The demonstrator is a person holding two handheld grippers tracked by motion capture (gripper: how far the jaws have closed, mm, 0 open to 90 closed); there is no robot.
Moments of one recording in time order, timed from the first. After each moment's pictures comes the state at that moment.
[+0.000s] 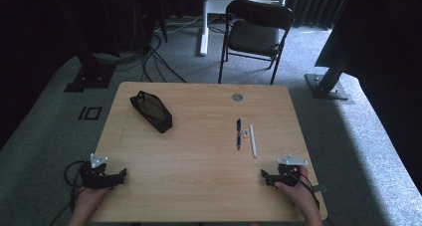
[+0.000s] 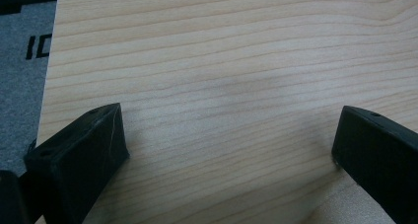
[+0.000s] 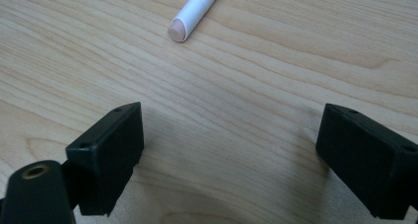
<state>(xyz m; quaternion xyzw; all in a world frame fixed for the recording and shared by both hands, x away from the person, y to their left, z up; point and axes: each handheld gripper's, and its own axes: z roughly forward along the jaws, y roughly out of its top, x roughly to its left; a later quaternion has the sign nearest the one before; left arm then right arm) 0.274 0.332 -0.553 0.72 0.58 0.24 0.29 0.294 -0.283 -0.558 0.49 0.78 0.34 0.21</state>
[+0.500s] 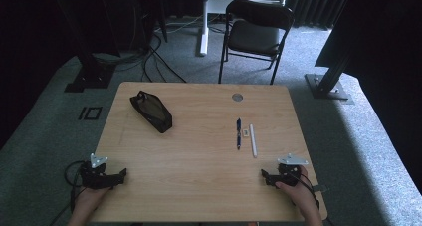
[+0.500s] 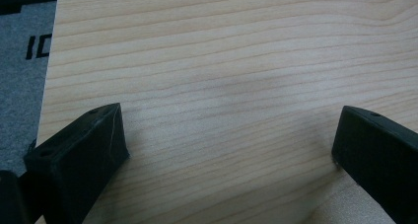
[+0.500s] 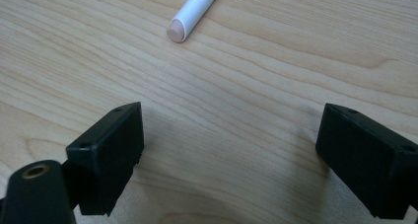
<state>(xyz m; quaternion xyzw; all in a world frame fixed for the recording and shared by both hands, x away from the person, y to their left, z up) 0.274 0.332 -0.553 0.72 0.58 0.24 0.29 0.294 -0.283 -0.558 0.49 0.78 0.34 0.21</state>
